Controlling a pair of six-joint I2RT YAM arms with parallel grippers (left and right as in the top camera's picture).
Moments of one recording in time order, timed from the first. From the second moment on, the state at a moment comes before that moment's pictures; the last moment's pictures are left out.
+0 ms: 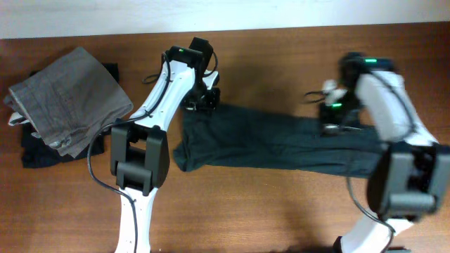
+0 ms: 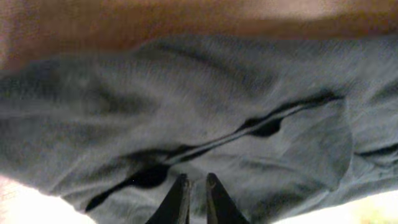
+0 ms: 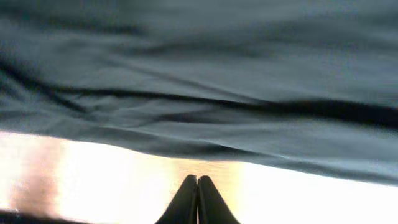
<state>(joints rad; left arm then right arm) -0.34 2.35 2.10 -1.31 0.21 -0.11 -0.13 1.91 1.58 -1.38 -0.19 0.01</state>
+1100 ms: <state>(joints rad) -0.05 2.35 2.44 -1.43 0.21 -0.12 -0.85 1.99 1.58 -1.09 -0.10 -0.19</state>
